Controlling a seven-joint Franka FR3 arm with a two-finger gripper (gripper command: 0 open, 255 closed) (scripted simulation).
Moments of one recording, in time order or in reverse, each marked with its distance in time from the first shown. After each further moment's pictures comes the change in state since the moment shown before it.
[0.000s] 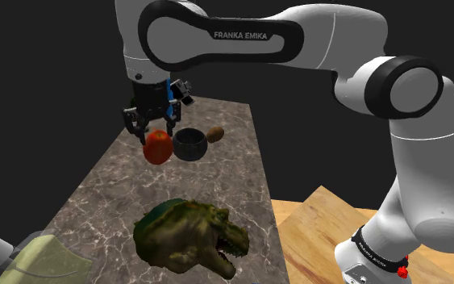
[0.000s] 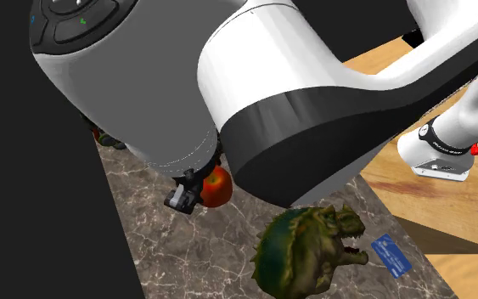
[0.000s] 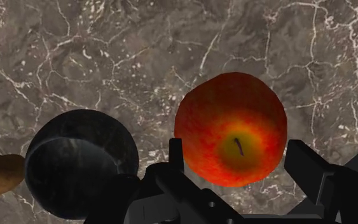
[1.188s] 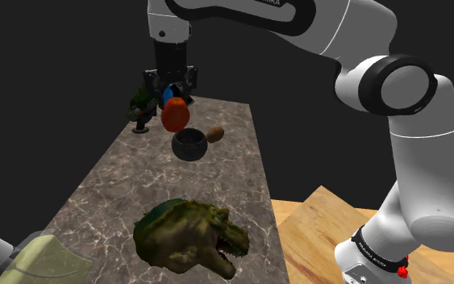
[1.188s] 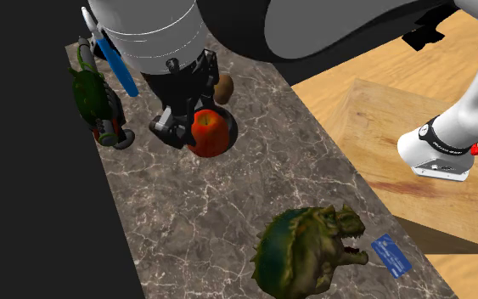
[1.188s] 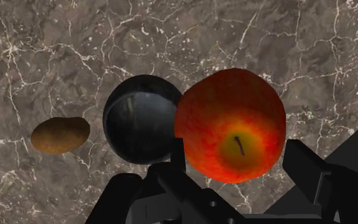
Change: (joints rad) arm -0.060 0.001 -0.020 0.205 0.003 -0.193 -0.129
